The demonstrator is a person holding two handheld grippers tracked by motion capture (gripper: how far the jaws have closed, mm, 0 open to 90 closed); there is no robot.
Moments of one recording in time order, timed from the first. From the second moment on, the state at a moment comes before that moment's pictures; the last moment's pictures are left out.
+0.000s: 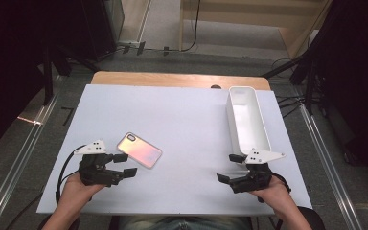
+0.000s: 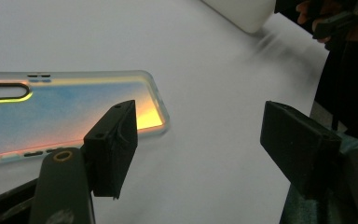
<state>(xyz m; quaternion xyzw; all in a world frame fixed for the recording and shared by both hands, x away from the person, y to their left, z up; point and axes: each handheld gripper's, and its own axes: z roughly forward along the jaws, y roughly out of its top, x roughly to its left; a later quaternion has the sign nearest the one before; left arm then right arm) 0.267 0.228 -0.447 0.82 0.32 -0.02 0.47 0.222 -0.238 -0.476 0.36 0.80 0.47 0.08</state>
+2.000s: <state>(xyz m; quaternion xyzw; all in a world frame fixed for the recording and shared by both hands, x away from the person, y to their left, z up) 0.268 0.246 -0.447 0.81 0.35 -0.01 0.48 0.286 -0.159 -0.443 0.34 0.81 0.47 0.07</state>
